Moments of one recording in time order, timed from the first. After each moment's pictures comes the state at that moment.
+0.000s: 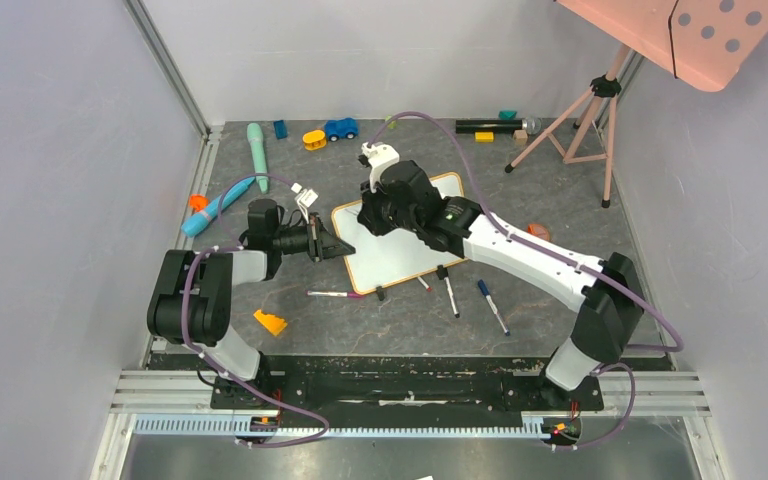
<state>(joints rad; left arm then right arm) -0.09 1.62 0.59 0.55 1.16 -0.33 0.89 1.63 1.44 -0.31 0.09 0.29</state>
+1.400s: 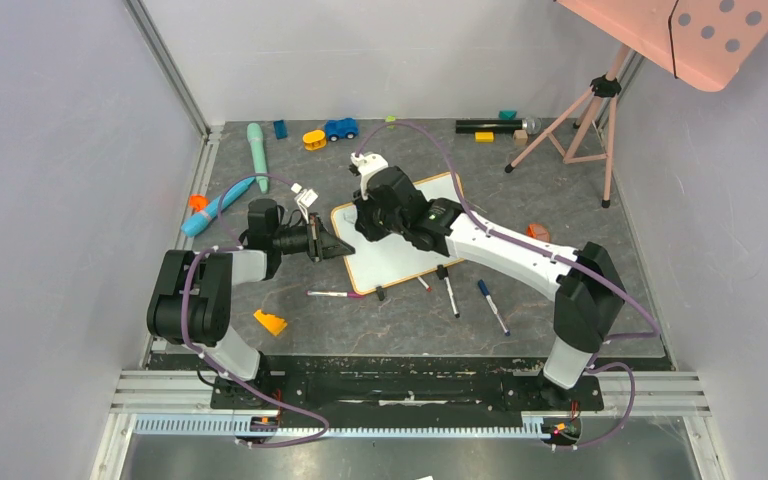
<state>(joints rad) -0.09 1.62 0.60 0.52 1.15 -0.31 0.89 1.74 1.47 -0.32 0.11 0.28</state>
